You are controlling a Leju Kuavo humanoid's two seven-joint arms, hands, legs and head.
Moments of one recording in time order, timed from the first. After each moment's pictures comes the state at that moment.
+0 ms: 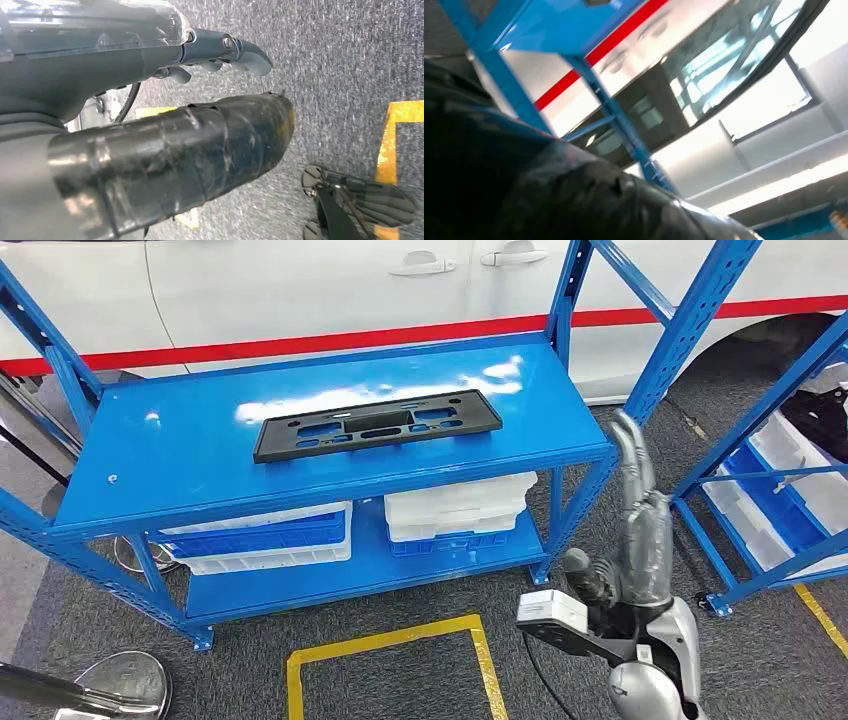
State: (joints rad) left arm 0.02 0.05 0.04 -0.17 -0.17 -0.06 0.13; right arm -0.03 -0.15 0.43 -1.88 0.53 -0.30 -0.26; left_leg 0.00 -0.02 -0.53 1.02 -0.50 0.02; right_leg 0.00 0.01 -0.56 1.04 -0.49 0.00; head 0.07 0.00
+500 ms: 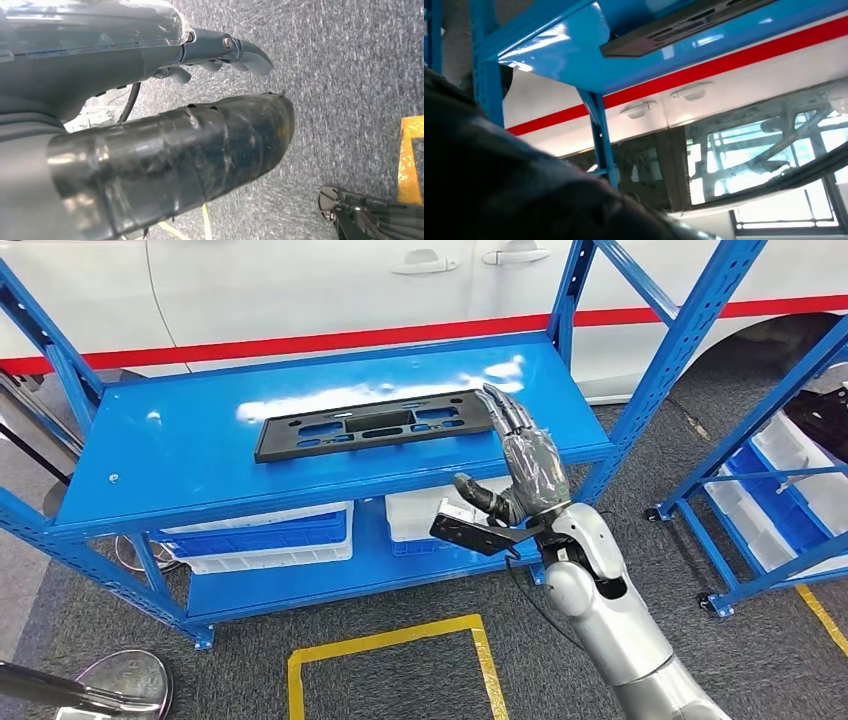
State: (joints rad) left arm 0.01 0.10 -0.01 -0.17 -0.22 -0.11 0.15; right arm -0.40 -0.18 0.58 -1.40 0.64 -0.18 -0.13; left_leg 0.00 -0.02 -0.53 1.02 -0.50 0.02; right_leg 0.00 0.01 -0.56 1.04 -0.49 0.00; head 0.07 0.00
